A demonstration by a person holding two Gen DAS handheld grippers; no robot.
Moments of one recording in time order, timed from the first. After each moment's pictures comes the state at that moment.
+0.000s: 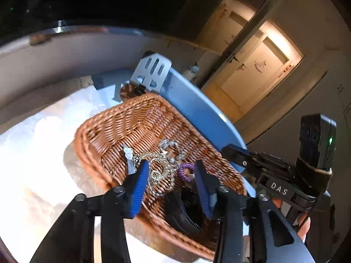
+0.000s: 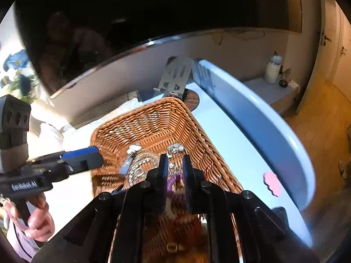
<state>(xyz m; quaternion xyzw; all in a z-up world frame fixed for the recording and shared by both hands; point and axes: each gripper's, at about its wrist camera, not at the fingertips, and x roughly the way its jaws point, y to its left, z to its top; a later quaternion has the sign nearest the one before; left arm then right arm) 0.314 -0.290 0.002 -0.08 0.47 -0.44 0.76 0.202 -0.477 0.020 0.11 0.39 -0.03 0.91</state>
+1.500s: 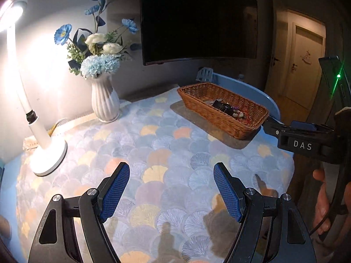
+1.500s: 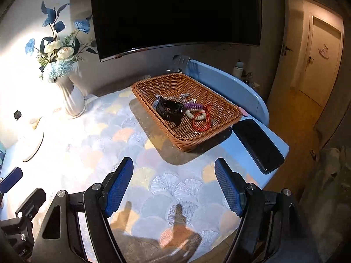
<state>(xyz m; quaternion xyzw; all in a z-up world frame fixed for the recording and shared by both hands) 0.032 -0.108 0.023 0.07 0.33 -0.22 0.91 -0.007 -0.319 0.024 0.07 0.36 -0.15 0.92</state>
